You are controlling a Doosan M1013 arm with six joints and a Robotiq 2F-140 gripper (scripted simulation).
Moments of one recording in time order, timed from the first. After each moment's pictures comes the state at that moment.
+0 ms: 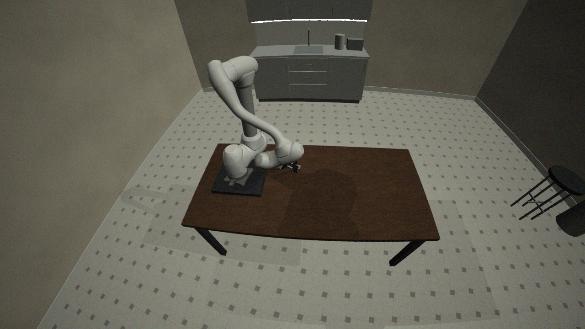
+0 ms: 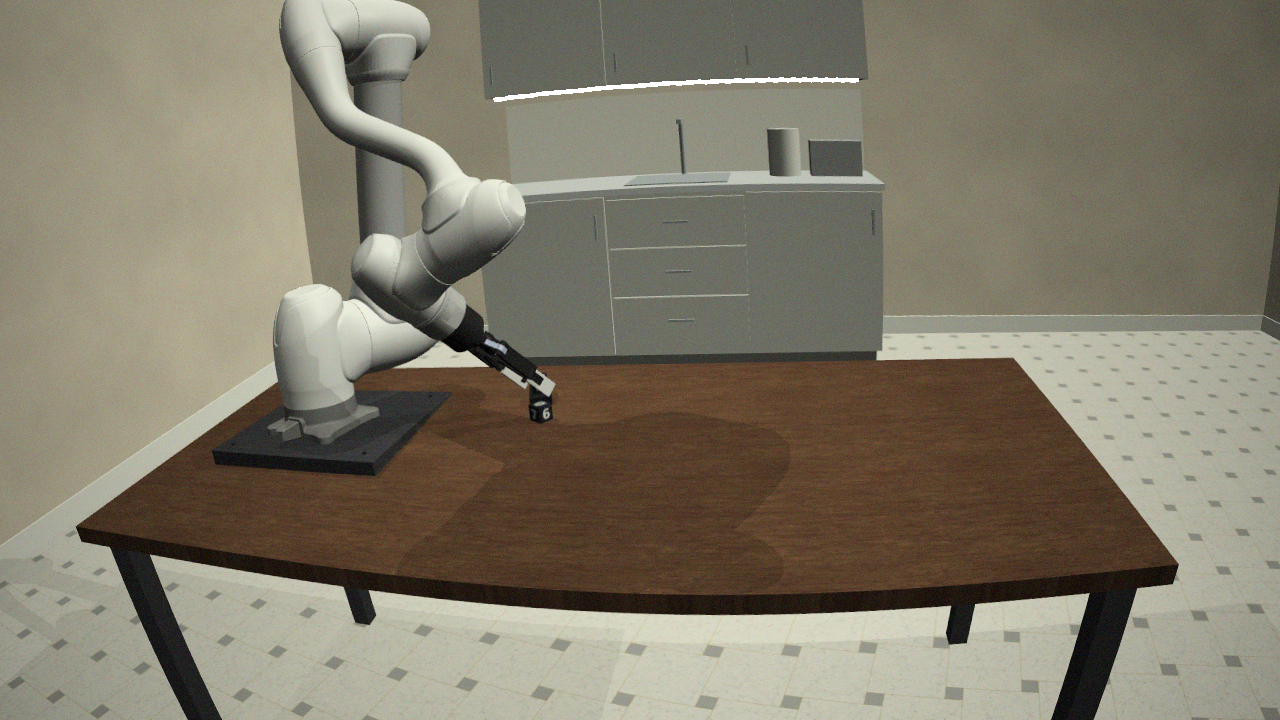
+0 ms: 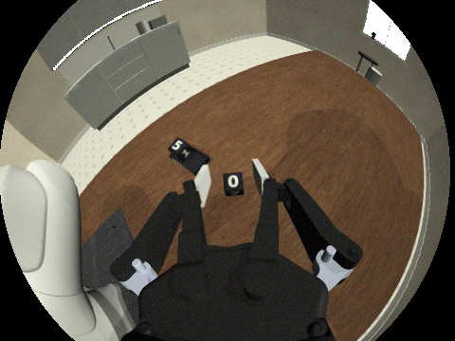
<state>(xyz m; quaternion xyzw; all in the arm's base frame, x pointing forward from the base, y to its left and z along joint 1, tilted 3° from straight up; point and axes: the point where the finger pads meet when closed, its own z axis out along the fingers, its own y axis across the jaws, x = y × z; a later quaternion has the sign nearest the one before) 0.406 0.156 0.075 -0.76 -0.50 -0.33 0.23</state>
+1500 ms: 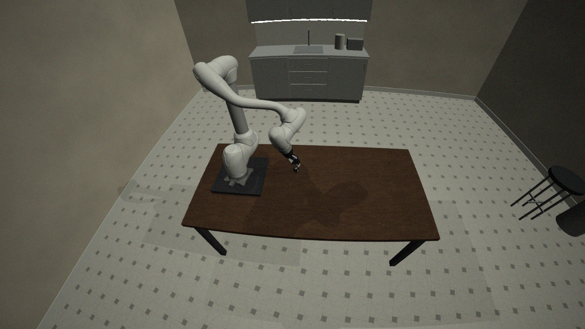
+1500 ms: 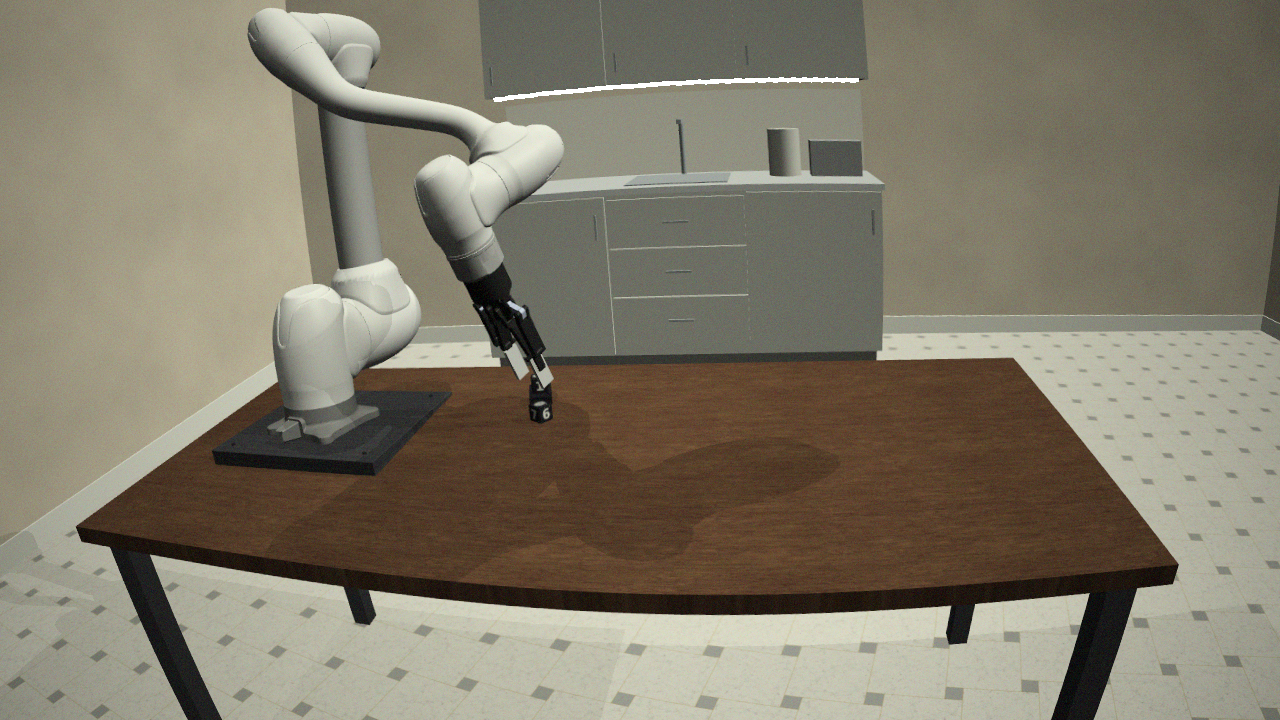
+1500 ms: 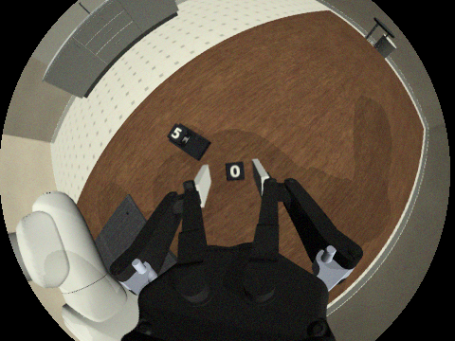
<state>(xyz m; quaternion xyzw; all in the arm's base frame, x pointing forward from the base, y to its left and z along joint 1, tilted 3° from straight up) 0.405 0.162 0.096 -0.81 -0.54 -0.17 0.13</state>
